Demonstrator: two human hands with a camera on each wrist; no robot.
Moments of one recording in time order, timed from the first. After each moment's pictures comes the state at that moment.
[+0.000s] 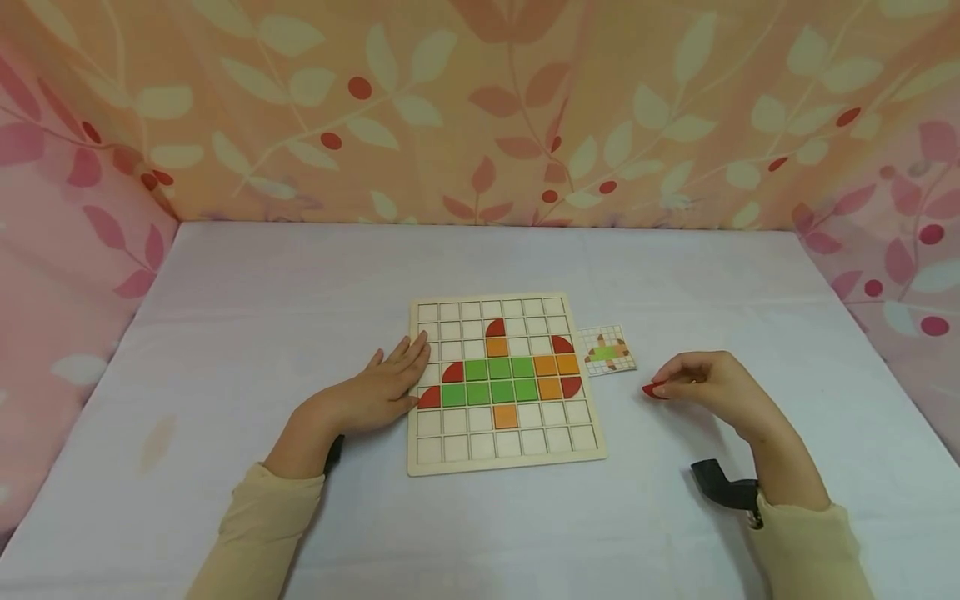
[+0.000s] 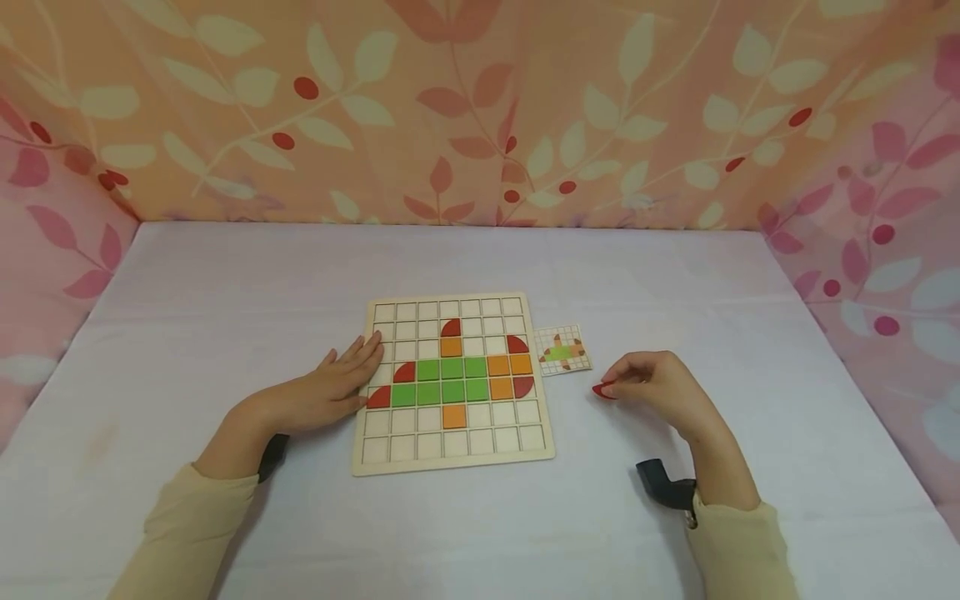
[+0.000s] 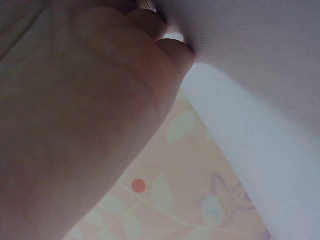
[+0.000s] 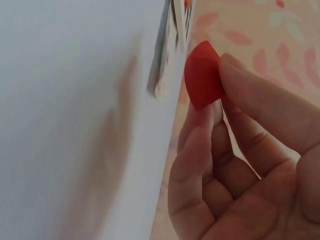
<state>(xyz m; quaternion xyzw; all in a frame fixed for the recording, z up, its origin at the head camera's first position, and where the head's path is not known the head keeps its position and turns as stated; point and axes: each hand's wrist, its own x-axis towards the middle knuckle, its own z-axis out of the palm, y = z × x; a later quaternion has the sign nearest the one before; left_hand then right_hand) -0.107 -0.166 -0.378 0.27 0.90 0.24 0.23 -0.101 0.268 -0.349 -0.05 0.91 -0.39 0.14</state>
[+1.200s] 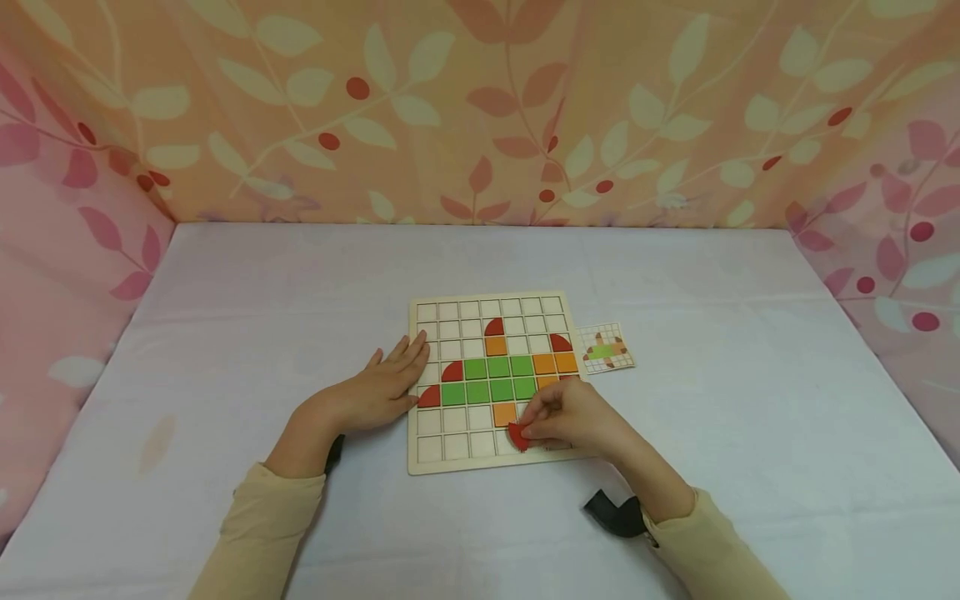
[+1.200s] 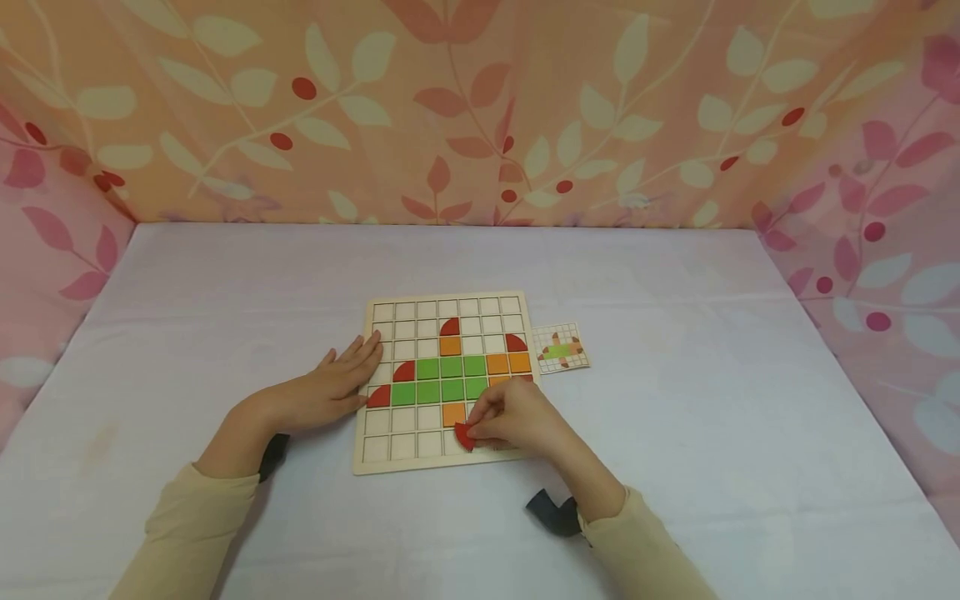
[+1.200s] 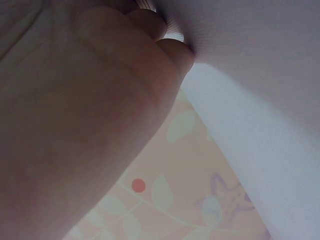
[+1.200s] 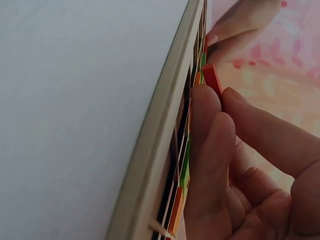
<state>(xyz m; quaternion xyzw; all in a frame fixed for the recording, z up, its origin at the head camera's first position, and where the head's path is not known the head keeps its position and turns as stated) -0.107 -0.165 -0.374 0.27 0.90 0.24 0.24 -0.082 0.126 -0.370 -0.11 0.83 -0.48 0.26</state>
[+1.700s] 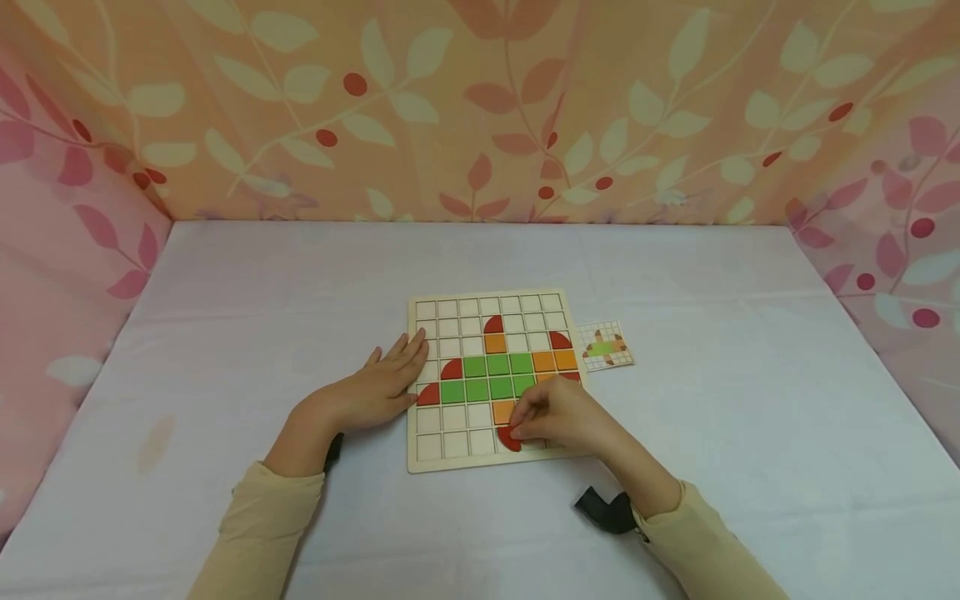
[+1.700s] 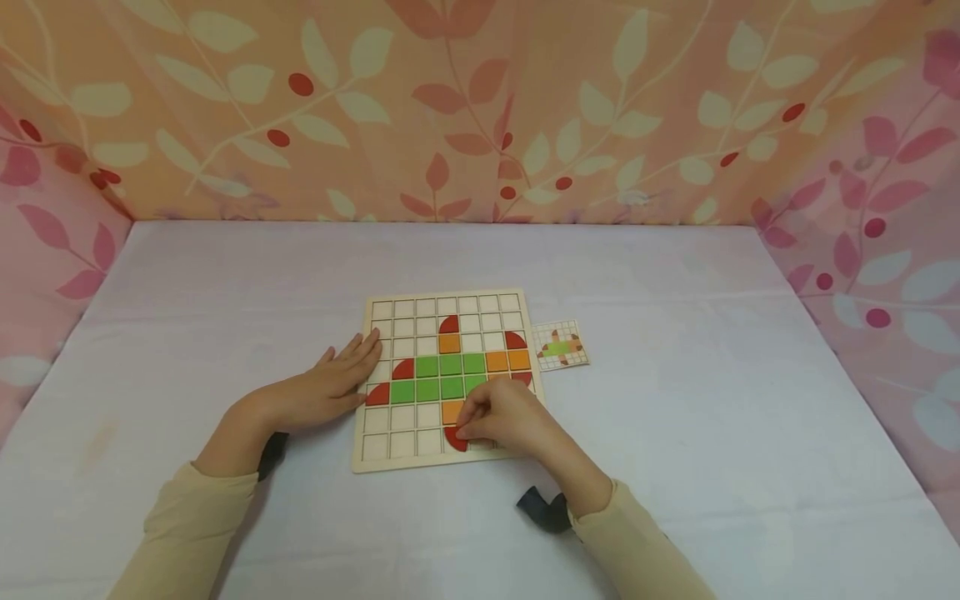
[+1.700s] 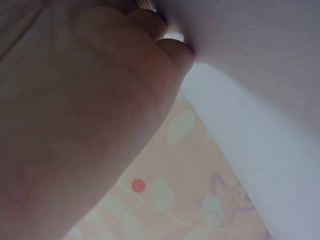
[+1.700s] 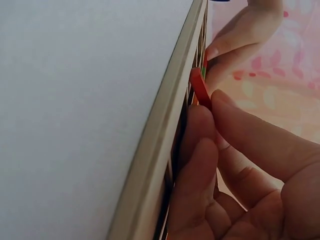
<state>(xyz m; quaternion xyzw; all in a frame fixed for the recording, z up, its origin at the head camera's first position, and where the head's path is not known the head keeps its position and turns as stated) -0.107 -0.166 -0.376 0.27 0.90 0.25 0.24 -0.084 0.114 -0.372 -0.17 0.87 -0.40 0.22</state>
